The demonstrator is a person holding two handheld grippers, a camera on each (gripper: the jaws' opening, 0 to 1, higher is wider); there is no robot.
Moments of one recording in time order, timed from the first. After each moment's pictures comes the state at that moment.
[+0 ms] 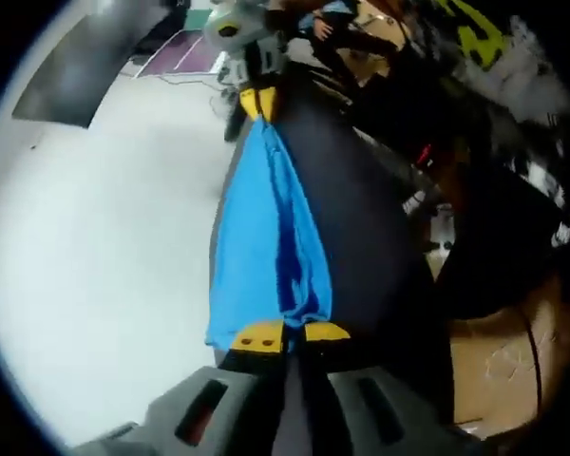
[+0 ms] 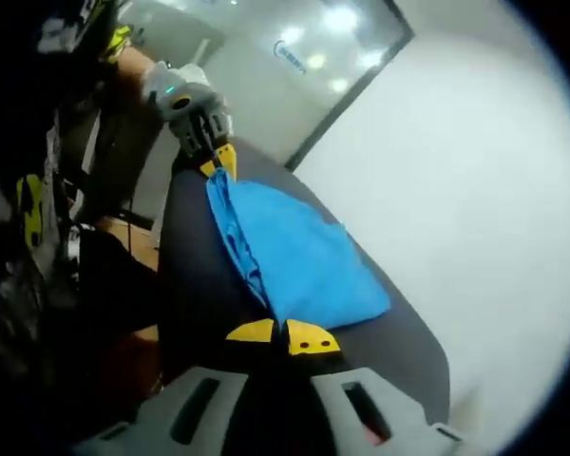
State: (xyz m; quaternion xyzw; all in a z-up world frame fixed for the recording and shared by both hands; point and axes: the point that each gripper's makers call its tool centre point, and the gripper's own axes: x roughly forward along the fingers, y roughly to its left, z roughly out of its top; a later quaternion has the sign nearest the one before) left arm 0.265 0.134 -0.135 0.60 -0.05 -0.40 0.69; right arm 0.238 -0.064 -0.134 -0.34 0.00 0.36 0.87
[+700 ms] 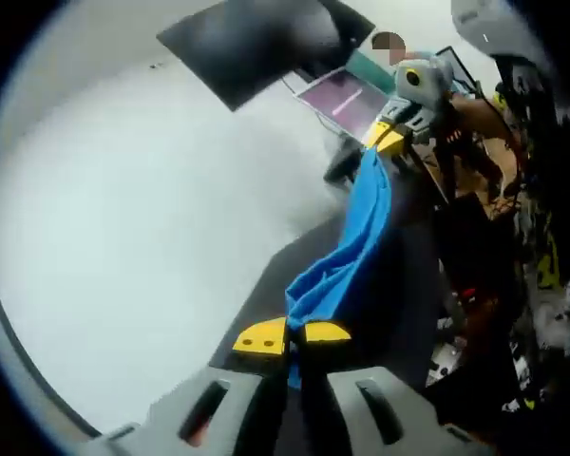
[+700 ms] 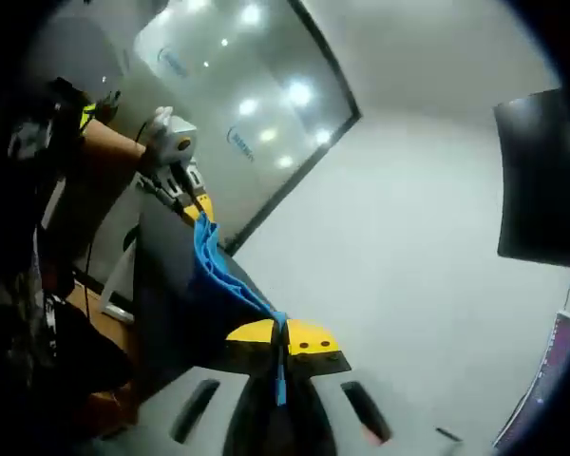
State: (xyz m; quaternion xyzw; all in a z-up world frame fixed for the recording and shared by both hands) left arm 0.210 0.125 0.016 0.40 -0.09 -0.37 0.83; right arm 0.161 -0.080 0.019 -0.32 -0.21 0.28 0.88
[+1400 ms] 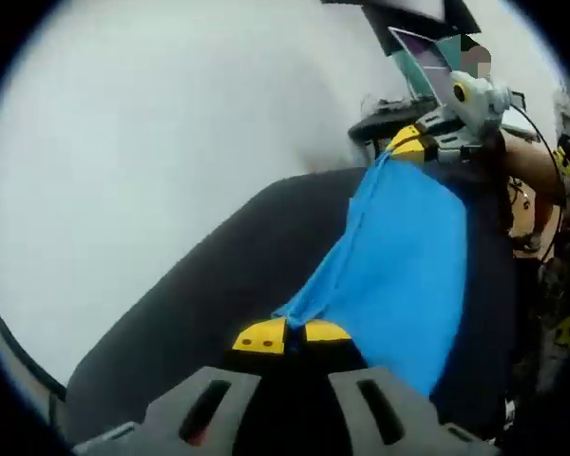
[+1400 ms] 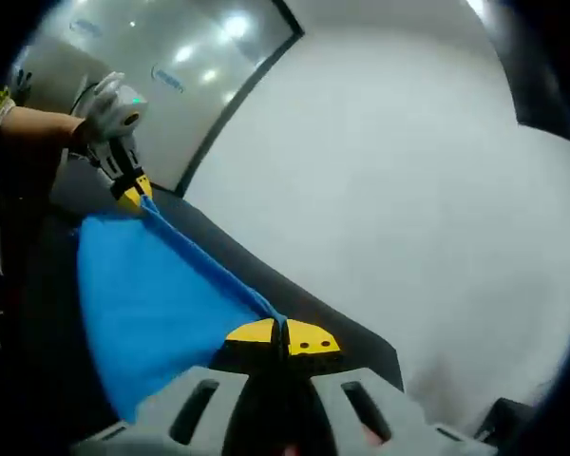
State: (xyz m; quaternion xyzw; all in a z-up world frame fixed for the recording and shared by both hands) left arm 0.402 0.126 -0.089 0.26 0.17 -0.38 0.87; right arm 0.381 -0.104 -0.069 -0.22 0.01 0.19 0.96
